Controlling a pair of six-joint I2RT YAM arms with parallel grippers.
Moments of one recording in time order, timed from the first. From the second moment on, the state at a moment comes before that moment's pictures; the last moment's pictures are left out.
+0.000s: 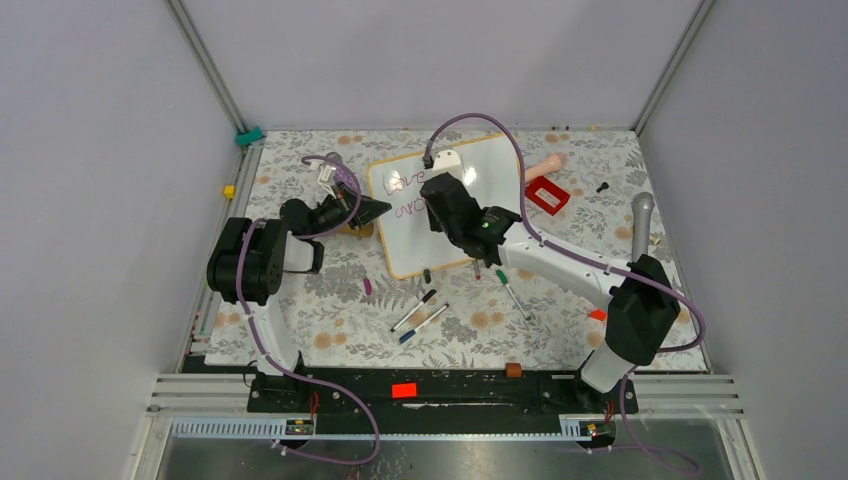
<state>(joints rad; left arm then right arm) -0.07 1.92 0.70 1.47 1.00 -0.82 0.88 1.64 1.34 -0.30 0.51 0.31</state>
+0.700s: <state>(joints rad) -0.06 1.92 0.70 1.47 1.00 -0.82 0.86 1.68 1.40 -0.33 0.50 0.31</state>
